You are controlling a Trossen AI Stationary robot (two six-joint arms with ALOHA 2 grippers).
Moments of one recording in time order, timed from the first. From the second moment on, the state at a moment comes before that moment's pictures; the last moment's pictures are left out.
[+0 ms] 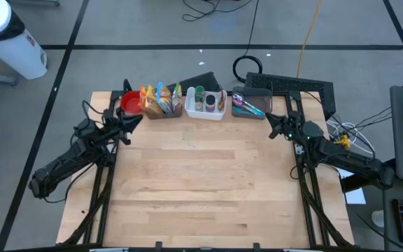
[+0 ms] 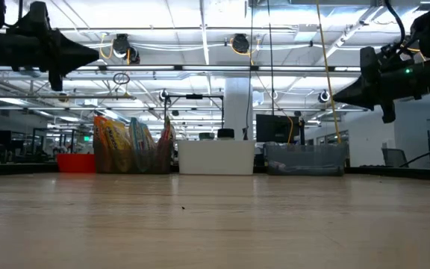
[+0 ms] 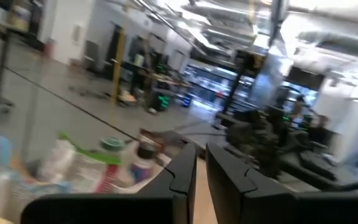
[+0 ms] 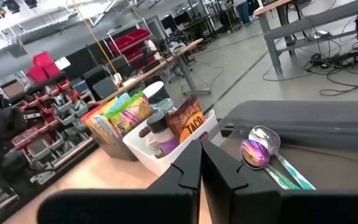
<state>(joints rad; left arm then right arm) 0.63 0.01 0.11 0.07 0.22 -0.37 -0.48 0.20 0.04 0.15 0.27 0.49</state>
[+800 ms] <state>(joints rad) 0.63 0.01 0.02 0.08 0.05 -0.35 -0.48 0.20 0.04 0.09 0.26 0.29</state>
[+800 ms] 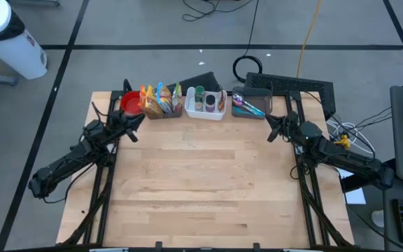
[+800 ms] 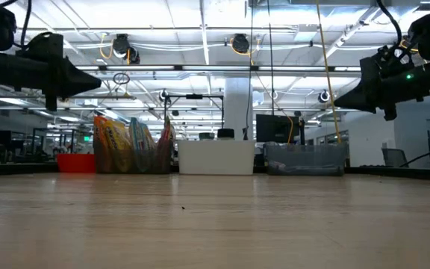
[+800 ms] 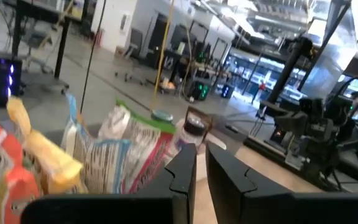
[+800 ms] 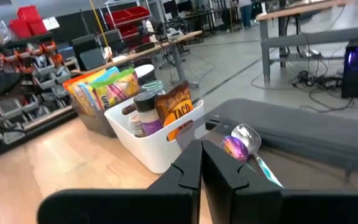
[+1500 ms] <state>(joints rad) 0.63 0.01 0.02 0.05 0.05 -0.44 -0.48 0.20 0.04 0.09 0.26 0.27</state>
